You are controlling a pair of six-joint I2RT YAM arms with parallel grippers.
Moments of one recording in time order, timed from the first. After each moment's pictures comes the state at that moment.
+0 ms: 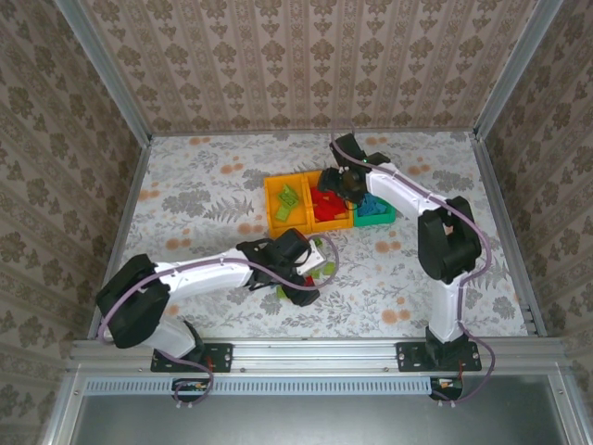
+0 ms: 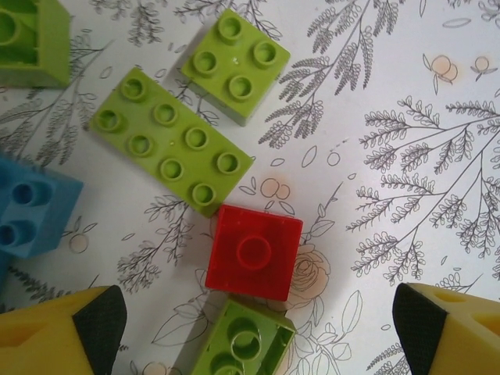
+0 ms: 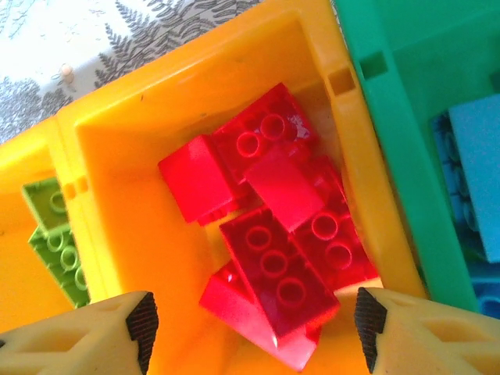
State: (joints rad) left arm -1.01 1.49 0.85 -0.45 0.12 0.03; right arm 0.43 1.96 1.60 -0.68 -0.02 0.71
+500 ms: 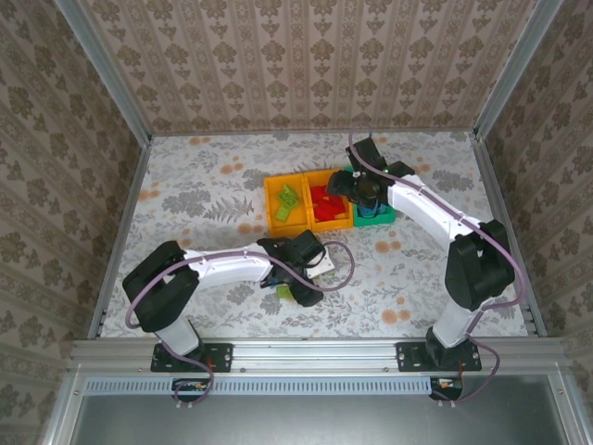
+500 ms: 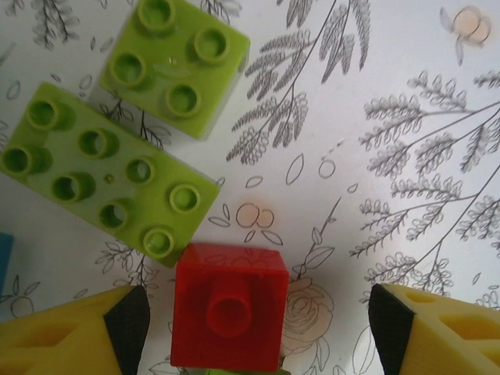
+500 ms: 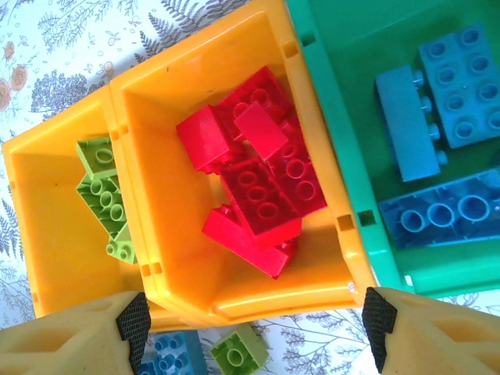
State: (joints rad) left arm -1.04 1.65 0.94 -0.50 0.11 0.12; right arm 0.42 1.71 1.41 -0.66 -0.01 0.71
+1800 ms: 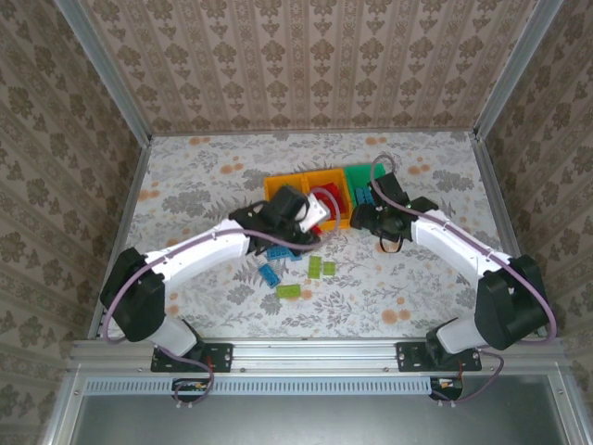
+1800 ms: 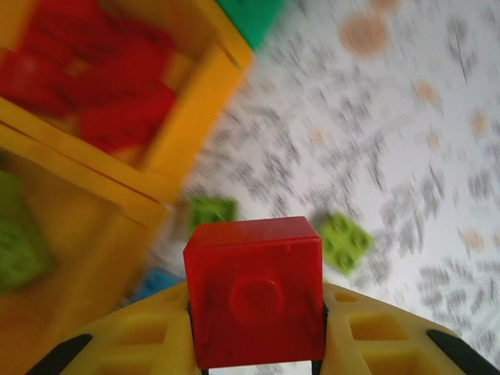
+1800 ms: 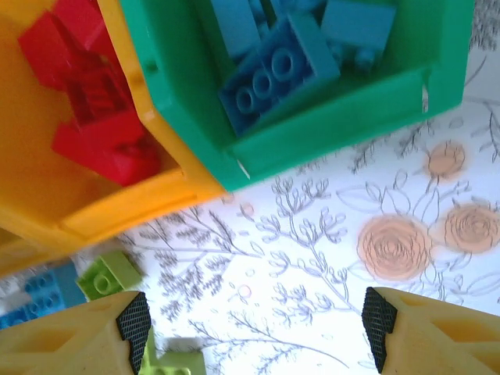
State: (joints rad) left arm -0.85 1.54 1.16 -0.50 0.12 0.10; right arm 0.42 1.43 1.00 -0.63 0.05 0.72
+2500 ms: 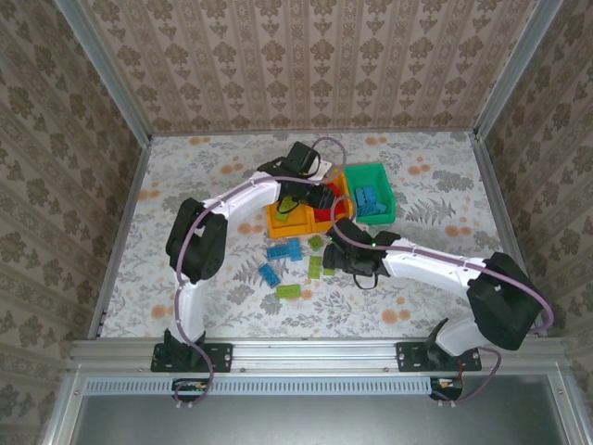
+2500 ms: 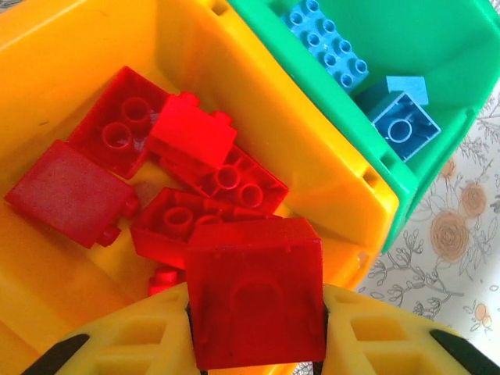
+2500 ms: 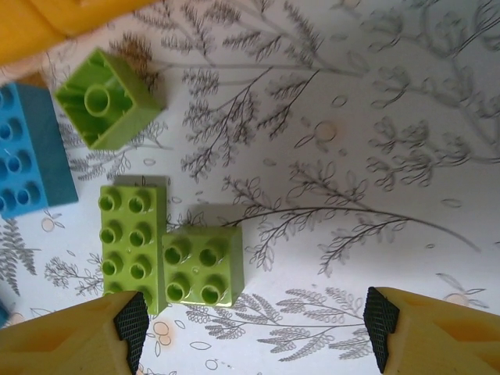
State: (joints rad) left arm -0.67 2.07 1.68 -0.55 0.32 -0.17; right arm 0.79 1.47 0.86 -0.54 0.17 0.92
